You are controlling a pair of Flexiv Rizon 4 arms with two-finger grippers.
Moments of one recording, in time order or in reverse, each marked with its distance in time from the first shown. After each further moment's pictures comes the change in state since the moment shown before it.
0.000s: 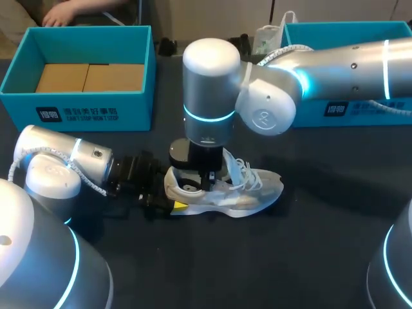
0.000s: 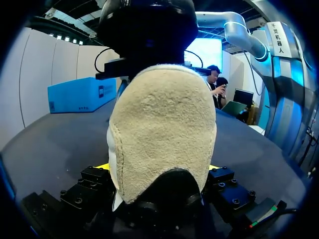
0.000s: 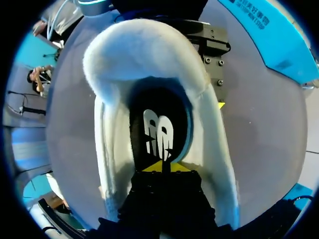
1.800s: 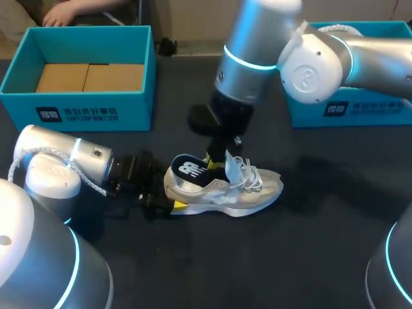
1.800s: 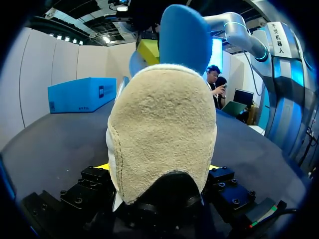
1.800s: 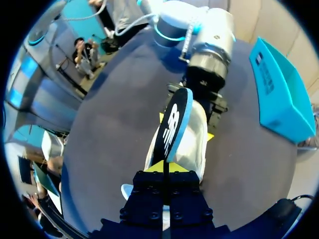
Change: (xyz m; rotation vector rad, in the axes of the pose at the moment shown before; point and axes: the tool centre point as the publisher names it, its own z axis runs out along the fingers) left arm 0.000 0.000 0.000 0.000 -0.001 -0.001; right arm 0.001 0.000 -0.102 -0.264 0.088 -0.442
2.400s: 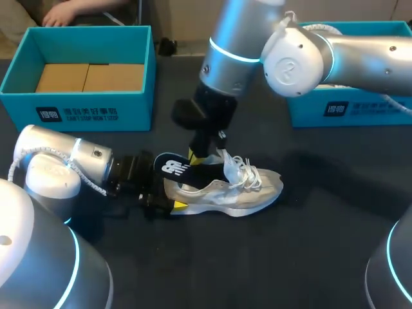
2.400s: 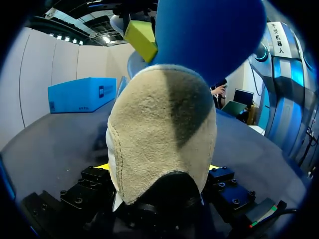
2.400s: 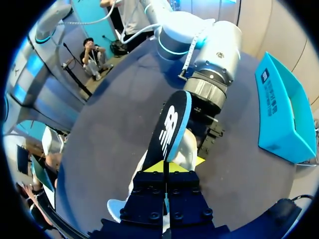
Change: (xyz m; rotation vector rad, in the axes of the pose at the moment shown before) left arm 0.000 0.000 0.000 0.000 0.000 0.000; right arm -0.020 0.032 0.009 -0.066 0.031 -0.068
